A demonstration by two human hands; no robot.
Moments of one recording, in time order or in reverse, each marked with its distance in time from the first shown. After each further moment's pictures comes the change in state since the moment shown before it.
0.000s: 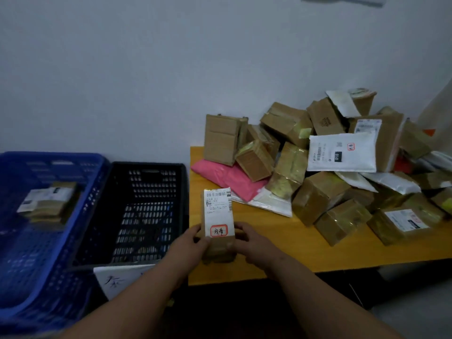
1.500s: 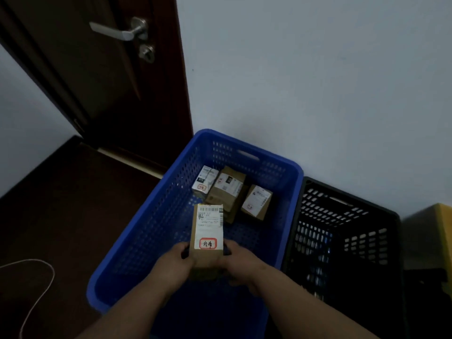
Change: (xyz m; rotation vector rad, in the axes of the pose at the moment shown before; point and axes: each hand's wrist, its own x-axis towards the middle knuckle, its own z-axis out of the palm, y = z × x) left_hand 0.091 -0.317 -0.512 -0.260 0.299 -0.458; right_hand 0.322 -0.235 0.538 -0.242 -0.575 0.222
